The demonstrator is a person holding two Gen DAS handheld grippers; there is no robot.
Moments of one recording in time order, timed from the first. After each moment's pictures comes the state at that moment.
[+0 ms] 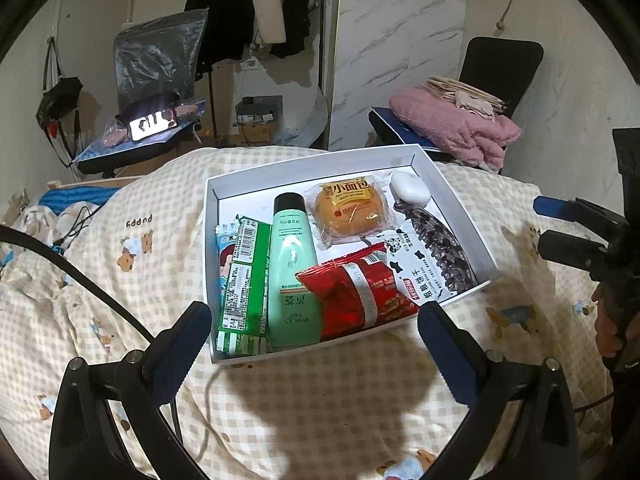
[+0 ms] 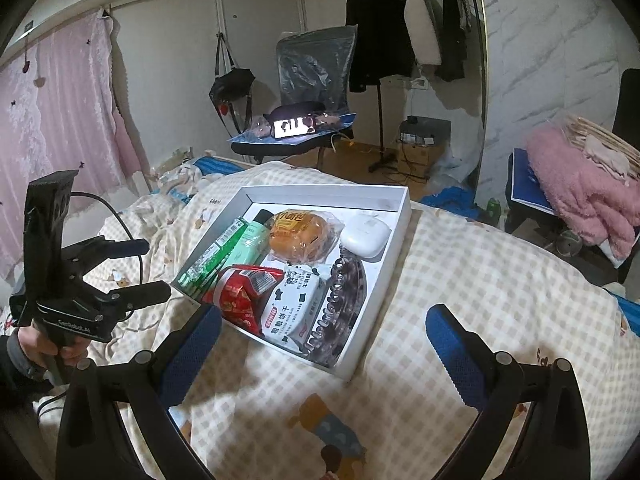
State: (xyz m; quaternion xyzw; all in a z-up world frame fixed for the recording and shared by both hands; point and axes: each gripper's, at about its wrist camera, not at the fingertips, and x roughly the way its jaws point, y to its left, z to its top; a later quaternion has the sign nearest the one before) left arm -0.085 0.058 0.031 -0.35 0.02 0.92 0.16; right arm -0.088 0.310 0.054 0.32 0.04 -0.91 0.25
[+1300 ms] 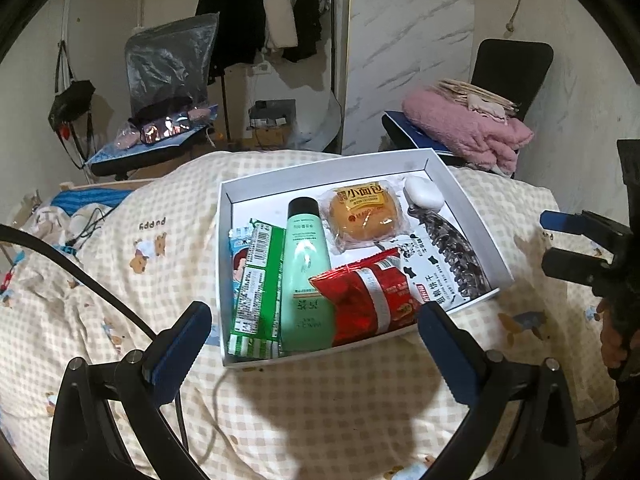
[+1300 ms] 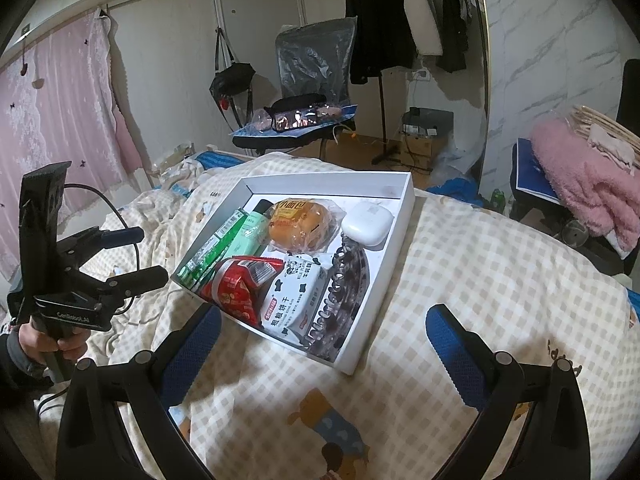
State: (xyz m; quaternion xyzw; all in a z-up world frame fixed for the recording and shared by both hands) left arm -0.085 0.056 0.032 -0.34 0.03 0.93 0.14; right arm -0.090 0.309 0.045 0.33 0.03 -0.91 0.26
